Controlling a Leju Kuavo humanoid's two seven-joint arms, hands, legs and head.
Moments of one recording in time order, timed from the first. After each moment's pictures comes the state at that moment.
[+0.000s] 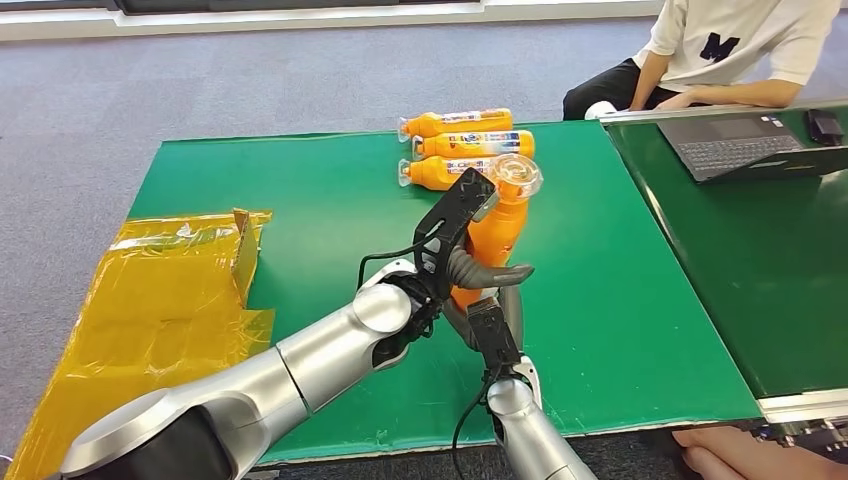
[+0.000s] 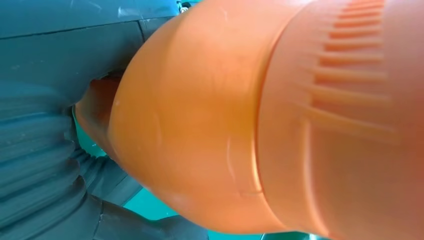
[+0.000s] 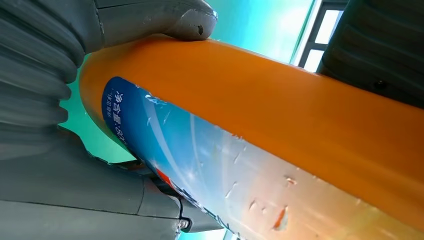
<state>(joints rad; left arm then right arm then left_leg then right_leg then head) -0.94 -0.33 -1.20 -0.71 0.84 0.17 0.16 -0.31 0.22 0.25 -0.87 0.11 -0.38 -0.64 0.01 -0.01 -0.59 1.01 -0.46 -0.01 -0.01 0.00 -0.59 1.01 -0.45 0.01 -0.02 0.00</state>
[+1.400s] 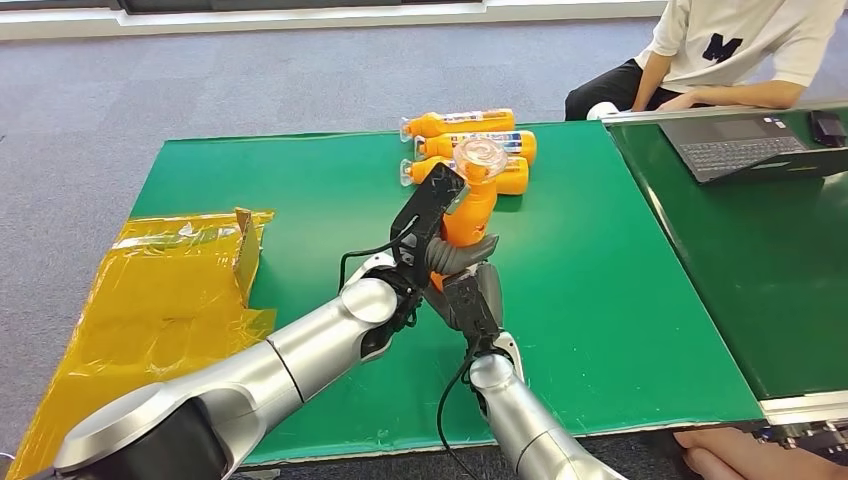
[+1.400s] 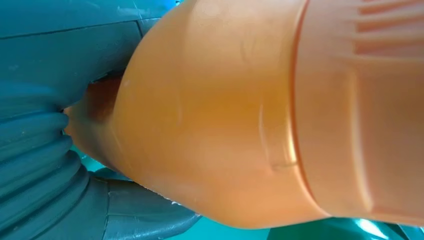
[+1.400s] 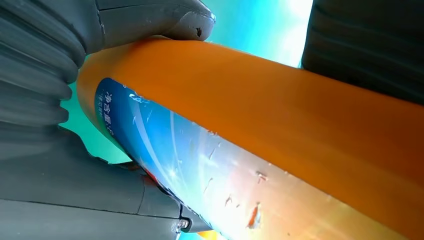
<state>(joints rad) -0.96 -0.30 -1.22 -0.62 0.83 0.22 -0.02 -0.45 0.27 0.28 -0.70 0.12 -0.35 -0.60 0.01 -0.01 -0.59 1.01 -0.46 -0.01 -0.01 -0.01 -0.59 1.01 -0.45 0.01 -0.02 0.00</state>
